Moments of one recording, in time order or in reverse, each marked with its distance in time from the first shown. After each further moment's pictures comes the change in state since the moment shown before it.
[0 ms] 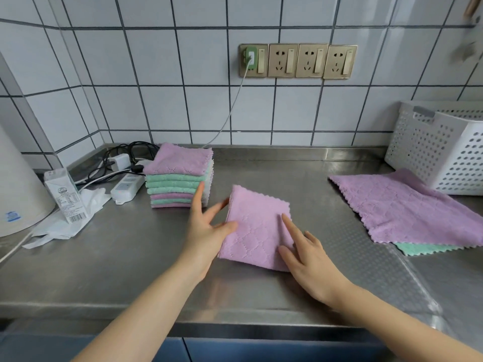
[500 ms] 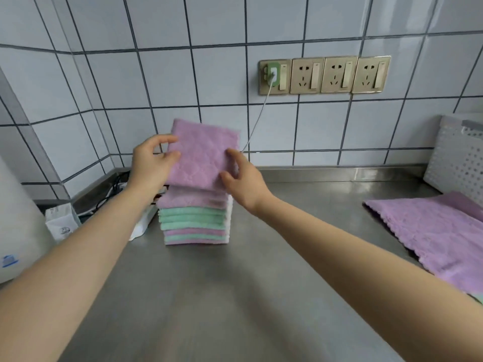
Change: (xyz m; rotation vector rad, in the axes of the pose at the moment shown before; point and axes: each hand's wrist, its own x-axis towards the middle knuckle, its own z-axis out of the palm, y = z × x) left_hand 0.169 0.118 -0.099 0.510 0.309 0.465; right_hand 0.227 -0.135 0.008 0.354 0.173 -0.110
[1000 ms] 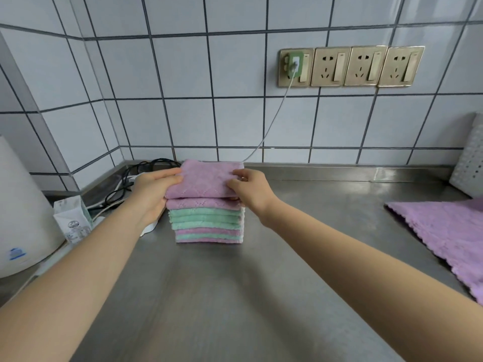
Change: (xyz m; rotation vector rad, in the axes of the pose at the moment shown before) left_hand 0.000 -0.073 -0.015 -0.390 -0.093 -0.486; right_hand 0.019 0.024 0.041 0.321 -0.061 0.257
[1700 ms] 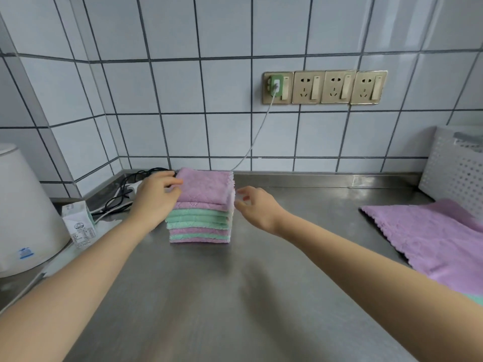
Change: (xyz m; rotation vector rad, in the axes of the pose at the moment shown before) left_hand -0.046 0.017 0.008 0.861 0.051 0.502; right_hand -0.049 -0.002 -0.047 -0.582 -0.093 -0.155
